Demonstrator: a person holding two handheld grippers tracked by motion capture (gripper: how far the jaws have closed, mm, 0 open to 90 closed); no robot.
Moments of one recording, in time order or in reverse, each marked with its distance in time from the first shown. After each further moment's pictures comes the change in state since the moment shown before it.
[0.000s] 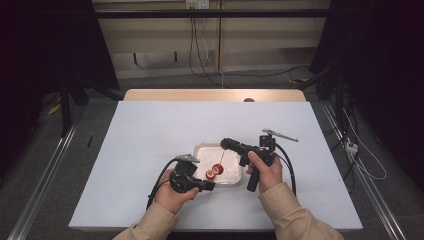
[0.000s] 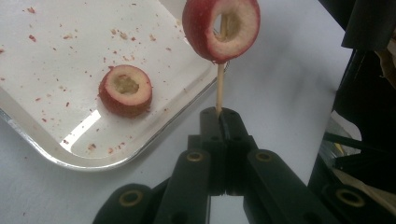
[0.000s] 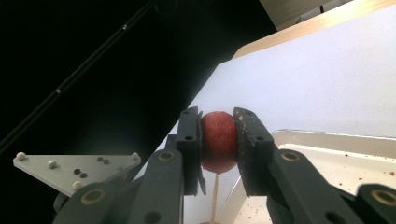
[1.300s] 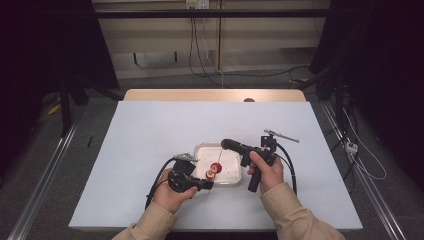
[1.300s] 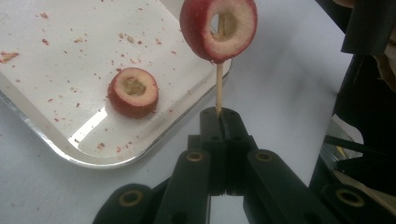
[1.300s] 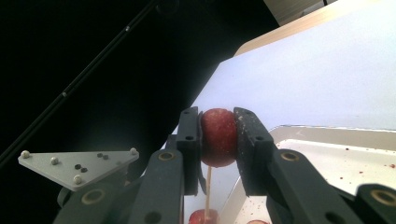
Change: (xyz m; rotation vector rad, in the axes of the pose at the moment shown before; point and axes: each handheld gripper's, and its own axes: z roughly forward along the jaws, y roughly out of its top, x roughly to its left) left arm 0.002 0.000 -0.004 -0.013 -0.005 0.002; right arm -0.005 -0.001 -0.002 0.009 0.015 0.034
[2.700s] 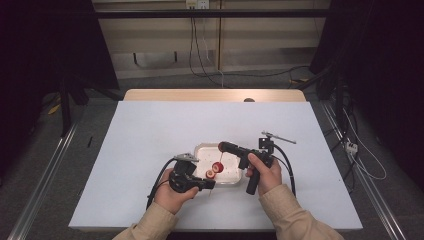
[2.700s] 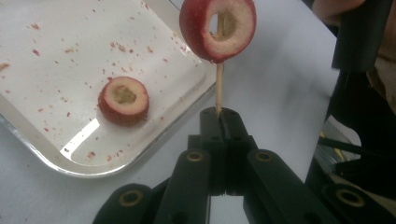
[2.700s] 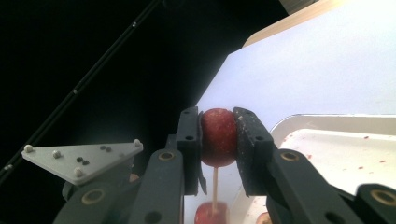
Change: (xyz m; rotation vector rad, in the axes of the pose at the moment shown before) left arm -0.005 0.001 -0.001 -0.027 -0.001 0.009; right arm 0.001 -0.008 0.004 0.017 0.038 0.040
